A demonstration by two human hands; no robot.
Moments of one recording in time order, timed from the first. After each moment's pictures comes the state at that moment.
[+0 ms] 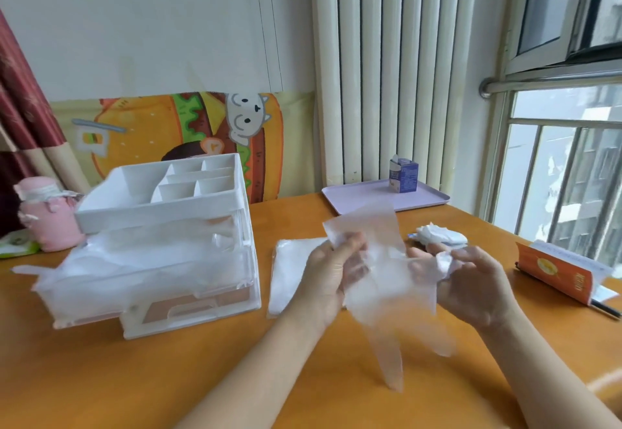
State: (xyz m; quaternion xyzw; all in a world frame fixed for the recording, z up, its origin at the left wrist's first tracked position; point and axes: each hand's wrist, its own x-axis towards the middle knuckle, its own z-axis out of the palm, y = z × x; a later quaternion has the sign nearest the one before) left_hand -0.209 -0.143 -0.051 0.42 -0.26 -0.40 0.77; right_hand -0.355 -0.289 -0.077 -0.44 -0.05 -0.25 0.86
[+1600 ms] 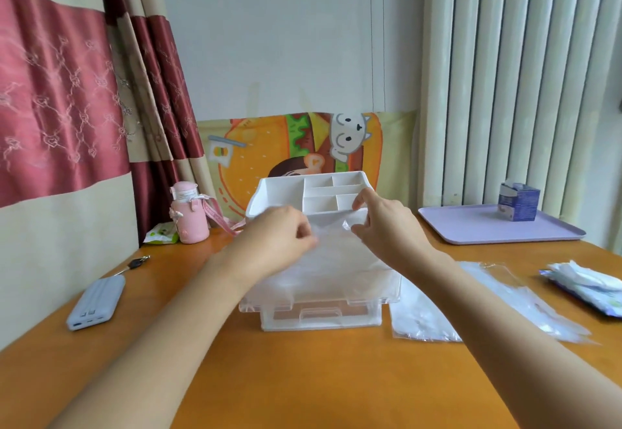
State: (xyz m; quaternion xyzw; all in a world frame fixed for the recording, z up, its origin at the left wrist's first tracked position) left_hand -0.081 0.069 0.061 0.89 -0.41 0.11 0.19; right_hand -0.152 -0.100 0.040 -0.93 0.15 -0.31 0.13
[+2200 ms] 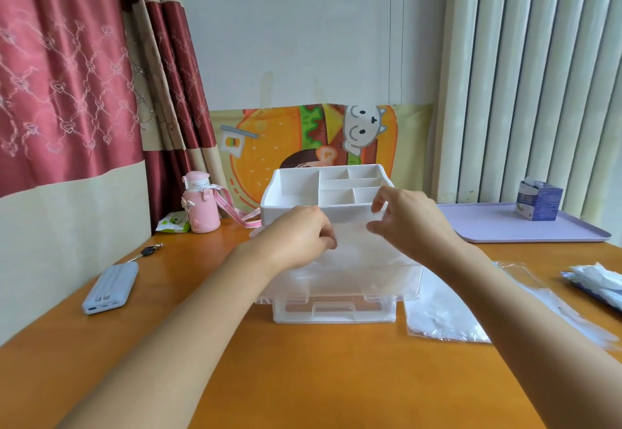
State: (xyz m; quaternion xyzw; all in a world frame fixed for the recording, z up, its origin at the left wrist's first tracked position) left_hand -0.070 0.060 0.054 0.88 -0.44 0.05 0.17; right_hand -0.156 -0.096 0.048 -0.94 0.18 -0.29 0.10
